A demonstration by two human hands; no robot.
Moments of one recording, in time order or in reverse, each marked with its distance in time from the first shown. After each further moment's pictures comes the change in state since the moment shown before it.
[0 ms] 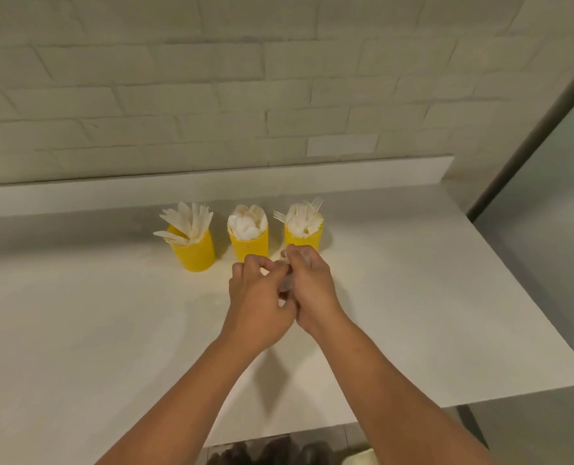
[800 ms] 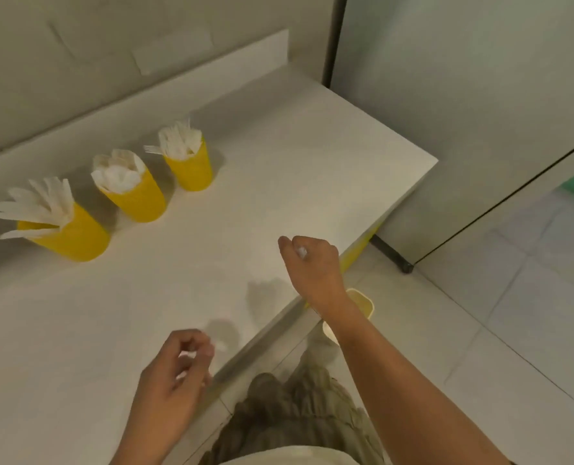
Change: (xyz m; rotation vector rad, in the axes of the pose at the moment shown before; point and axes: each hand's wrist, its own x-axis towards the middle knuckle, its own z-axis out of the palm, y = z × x) left_hand -0.148 -0.103 -0.067 -0.477 -0.574 -0.183; right_hand -0.137 0.080 -0.061 -0.649 0.664 -0.242
